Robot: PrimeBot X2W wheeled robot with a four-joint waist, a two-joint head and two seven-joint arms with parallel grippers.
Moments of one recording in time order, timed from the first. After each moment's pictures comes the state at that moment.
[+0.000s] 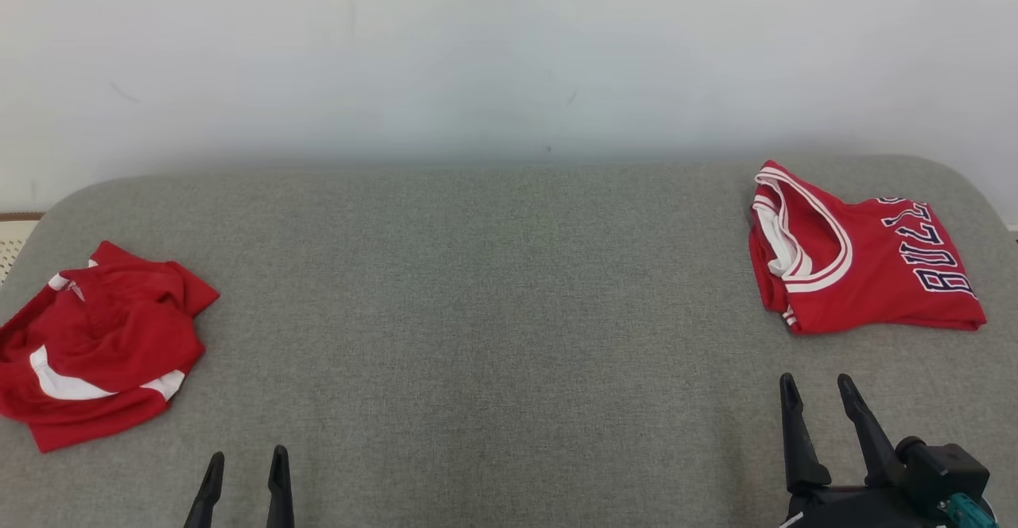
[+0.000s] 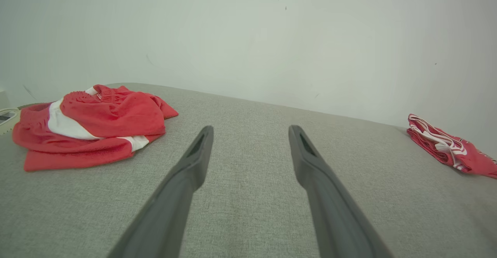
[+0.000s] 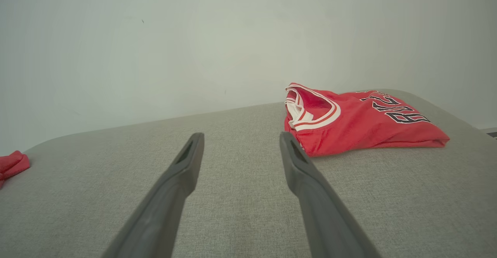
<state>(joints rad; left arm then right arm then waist) 0.06 0.07 -0.03 -0.05 -0.24 0.03 -0.26 -0.05 -0.16 0.14 0.16 0.27 0.13 -0.26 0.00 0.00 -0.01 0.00</state>
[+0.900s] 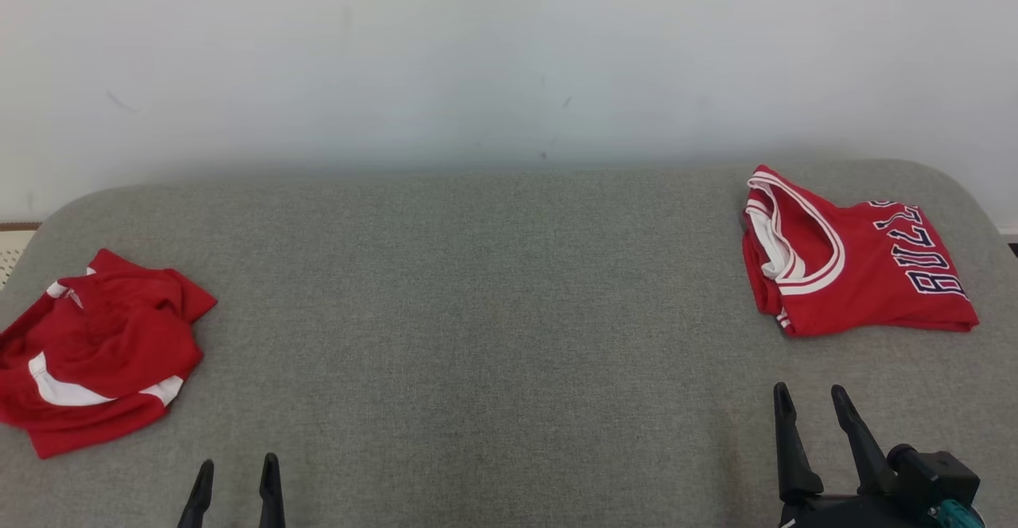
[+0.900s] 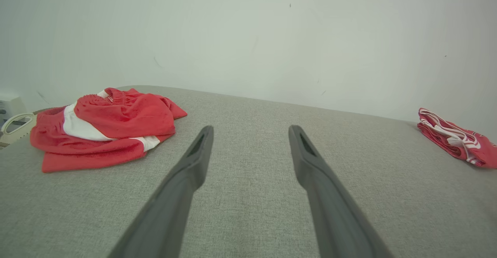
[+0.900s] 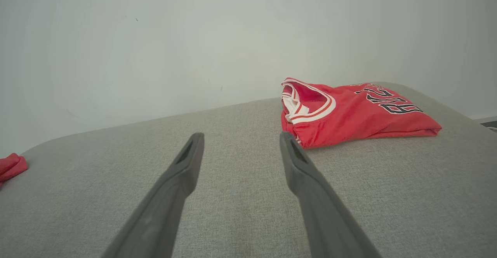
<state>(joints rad) 0.08 0.08 -0.02 -0.03 -0.20 0.05 -0.26 -0.03 -0.12 0.13 0.15 0.23 0.13 -0.23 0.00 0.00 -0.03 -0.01</state>
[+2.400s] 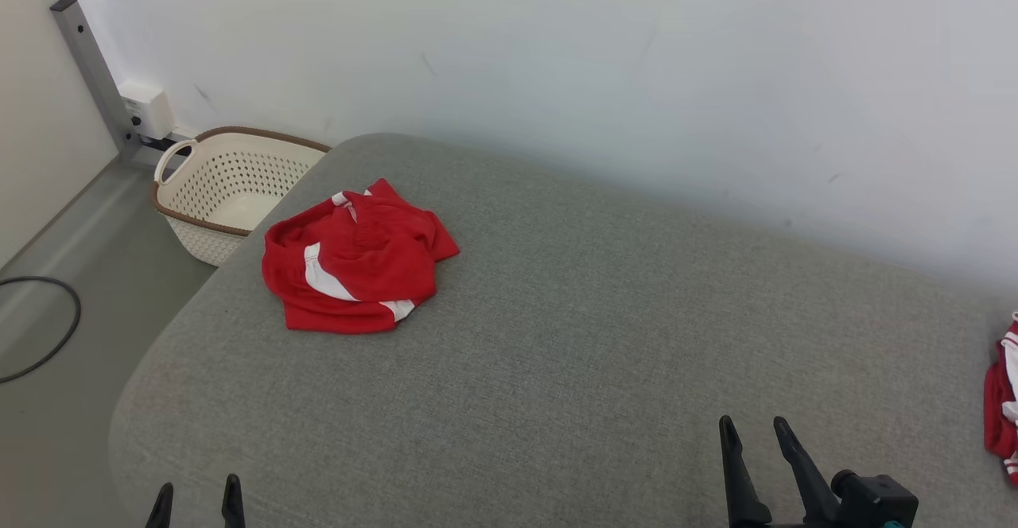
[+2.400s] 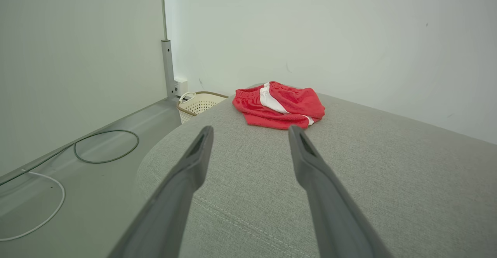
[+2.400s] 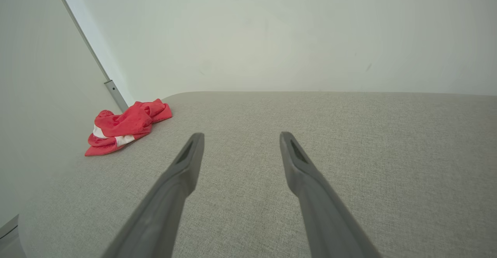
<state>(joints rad) 0.12 0.14 0.01 -0.07 -0.21 0.09 -0.21 -0.01 -0.07 0.21 0.21 0.25 0.13 -0.26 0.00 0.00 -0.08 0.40</state>
